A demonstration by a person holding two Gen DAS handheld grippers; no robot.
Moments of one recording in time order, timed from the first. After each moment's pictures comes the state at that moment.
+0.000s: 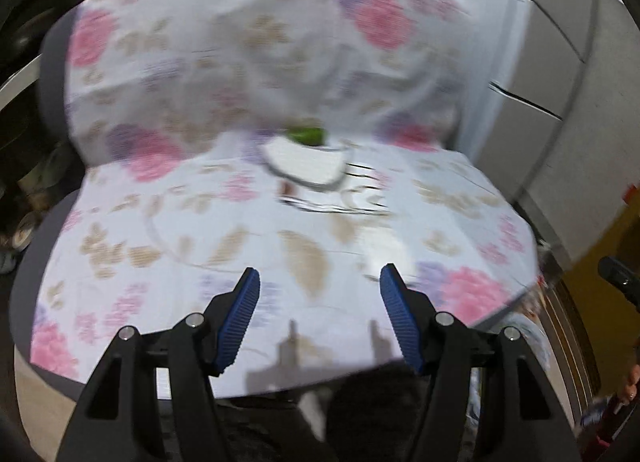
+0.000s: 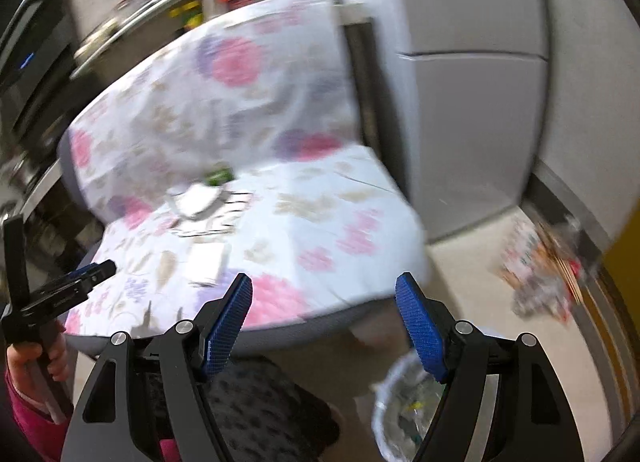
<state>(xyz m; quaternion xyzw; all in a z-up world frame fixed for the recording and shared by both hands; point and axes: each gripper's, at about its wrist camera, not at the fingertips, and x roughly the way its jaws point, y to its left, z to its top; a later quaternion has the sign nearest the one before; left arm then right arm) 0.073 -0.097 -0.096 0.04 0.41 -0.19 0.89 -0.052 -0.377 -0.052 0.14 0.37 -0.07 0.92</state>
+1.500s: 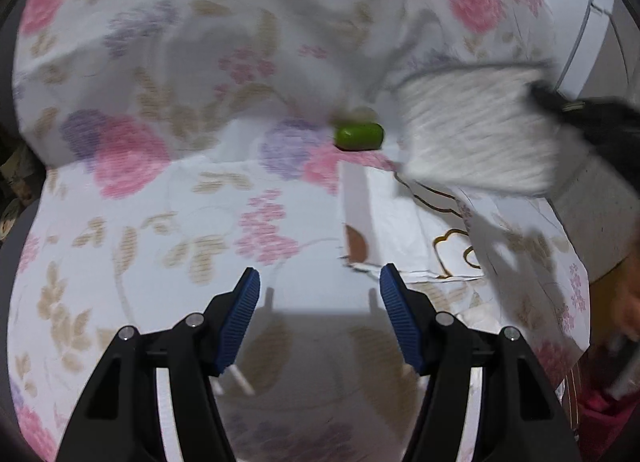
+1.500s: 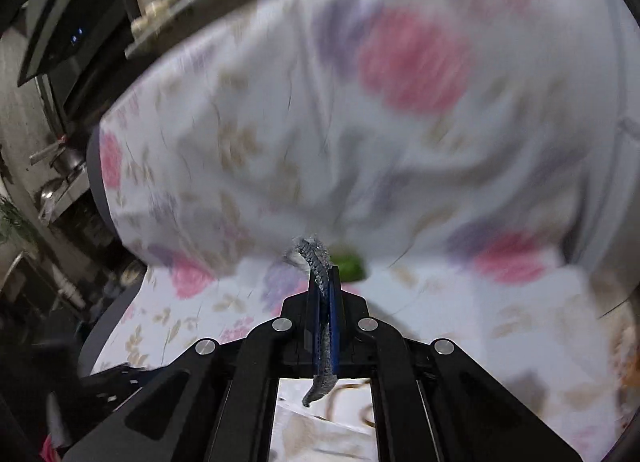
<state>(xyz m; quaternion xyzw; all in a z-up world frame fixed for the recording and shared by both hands) 0.216 -0.117 -0.144 0.03 0.46 -0.19 0.87 0.177 -0.316 -0.047 0.11 0.31 0.03 0.94</state>
